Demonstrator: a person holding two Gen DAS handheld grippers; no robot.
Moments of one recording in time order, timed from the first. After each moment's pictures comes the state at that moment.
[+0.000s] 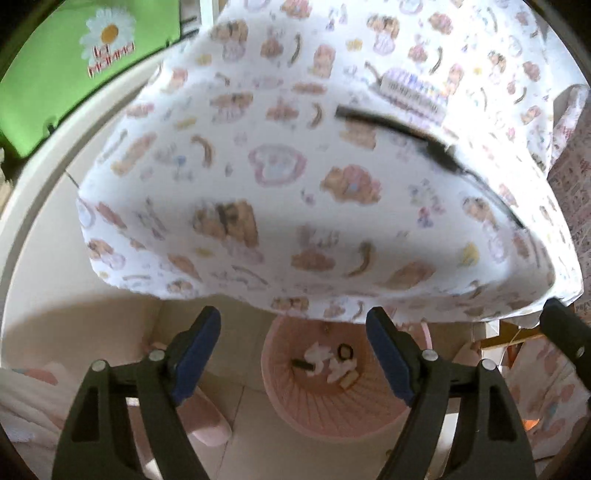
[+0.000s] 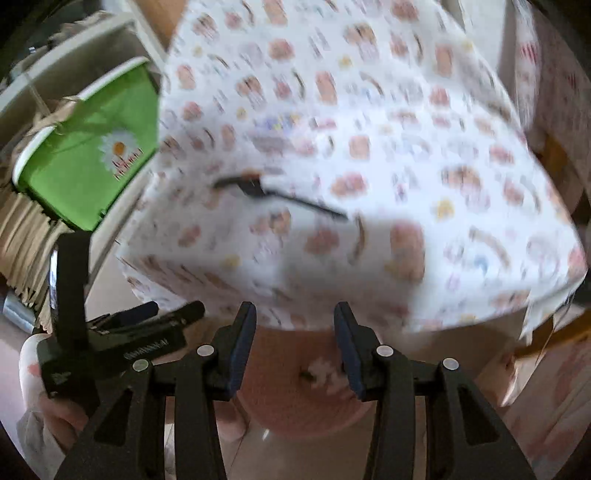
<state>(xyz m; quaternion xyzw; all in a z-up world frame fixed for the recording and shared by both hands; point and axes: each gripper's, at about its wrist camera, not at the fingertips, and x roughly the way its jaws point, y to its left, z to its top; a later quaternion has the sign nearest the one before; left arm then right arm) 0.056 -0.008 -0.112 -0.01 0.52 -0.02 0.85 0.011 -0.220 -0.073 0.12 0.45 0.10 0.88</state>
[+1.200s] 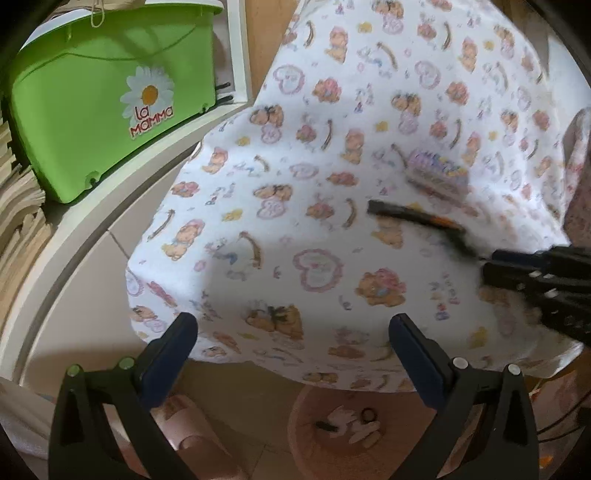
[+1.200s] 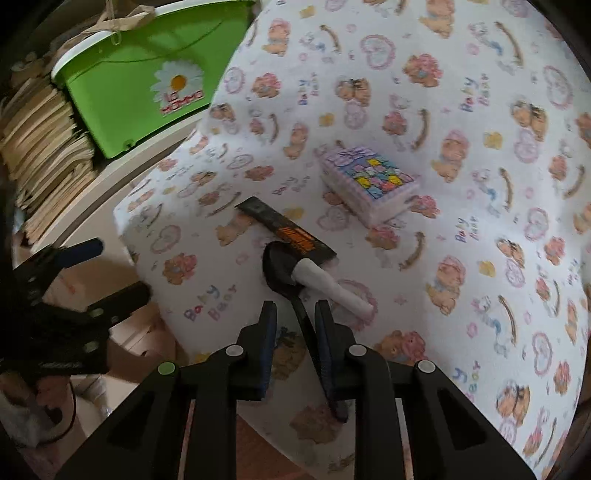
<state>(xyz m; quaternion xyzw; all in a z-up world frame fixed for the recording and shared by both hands) 0.064 0.003 -0.089 0.01 0.42 0.05 0.90 0.127 -0.188 -0.084 -0.09 0.44 0.25 0.86</state>
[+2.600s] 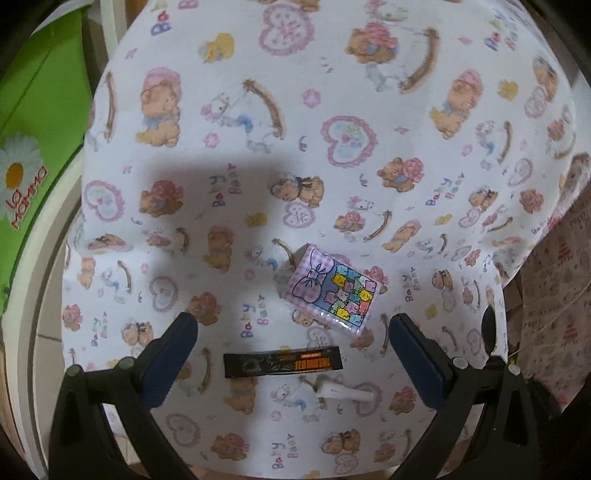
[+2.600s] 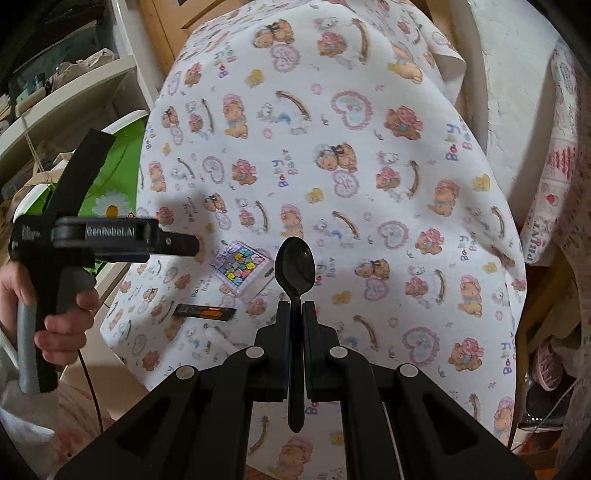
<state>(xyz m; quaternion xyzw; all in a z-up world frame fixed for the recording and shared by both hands) 0.239 -0.078 -0.004 -0.03 0.55 -0.06 0.83 0.129 -0.301 -0.021 0.08 0.37 0.12 0.92</state>
